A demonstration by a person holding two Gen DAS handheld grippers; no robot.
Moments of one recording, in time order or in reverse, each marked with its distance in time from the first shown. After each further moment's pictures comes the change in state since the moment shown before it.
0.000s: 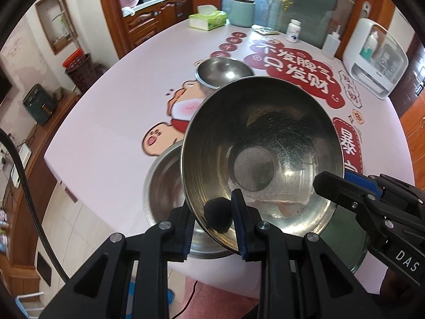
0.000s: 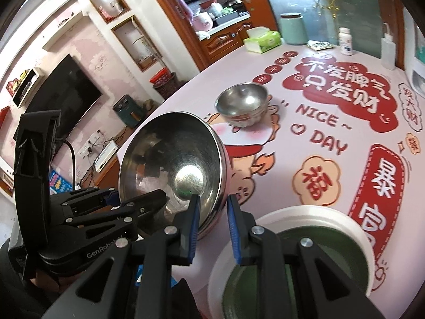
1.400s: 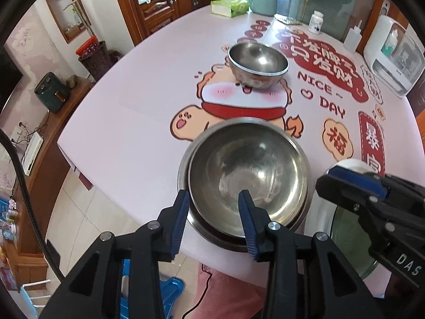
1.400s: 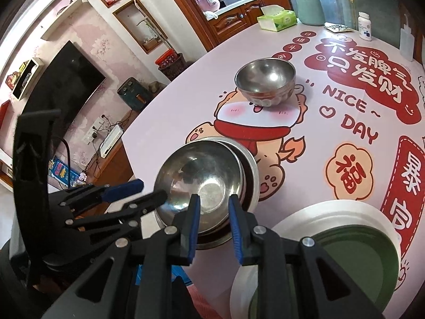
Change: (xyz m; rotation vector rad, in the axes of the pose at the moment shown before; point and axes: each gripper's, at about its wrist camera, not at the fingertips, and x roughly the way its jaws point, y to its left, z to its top) left arm 0.012 0.035 -0.005 -0.028 0.045 0.072; right arm 0.035 0.017 0.002 -0.001 0.088 0.030
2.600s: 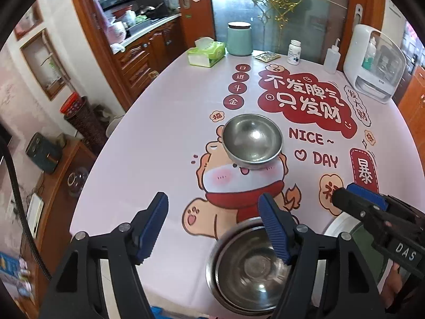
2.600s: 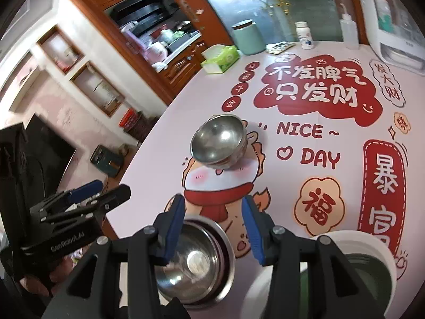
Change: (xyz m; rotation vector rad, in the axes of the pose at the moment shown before) left arm -0.024 0.012 0.118 0.205 -0.162 -0.046; right arm -0.019 -0.030 0.051 0.327 -0.246 -0.128
